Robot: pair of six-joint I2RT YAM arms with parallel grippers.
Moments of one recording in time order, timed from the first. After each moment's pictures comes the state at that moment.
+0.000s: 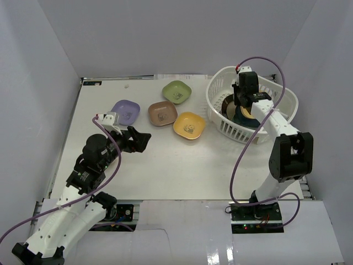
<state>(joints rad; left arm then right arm) -0.49 0.59 0.70 -0.27 0.04 -0.42 0.22 1.66 1.38 -0.37 0.23 -0.04</state>
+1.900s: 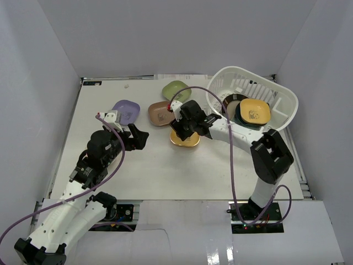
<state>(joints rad) -0.46 0.65 0.70 -0.30 -0.03 -0.42 0.77 1.81 1.28 -0.32 -0.03 -0.15</state>
